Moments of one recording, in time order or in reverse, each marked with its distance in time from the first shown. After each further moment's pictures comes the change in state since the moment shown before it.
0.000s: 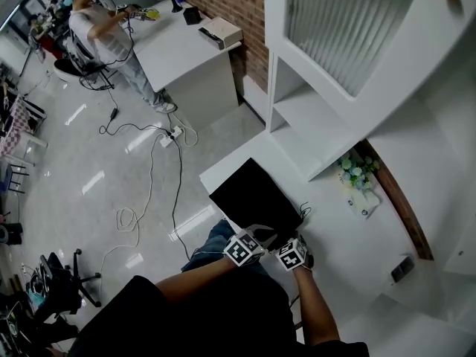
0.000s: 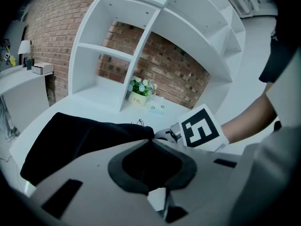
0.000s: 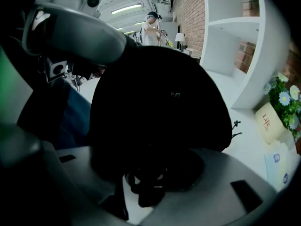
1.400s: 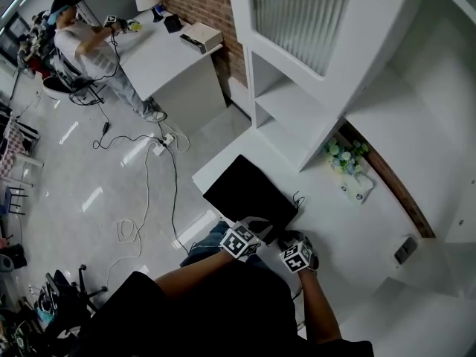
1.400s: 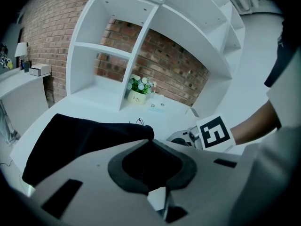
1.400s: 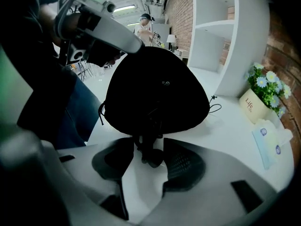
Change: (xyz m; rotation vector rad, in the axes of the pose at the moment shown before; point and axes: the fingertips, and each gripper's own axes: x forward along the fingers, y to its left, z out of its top) left arm 0.001 0.000 0.001 0.018 0.023 -0.003; right arm -0.026 0.002 -0.046 0.052 -0.021 -0.100
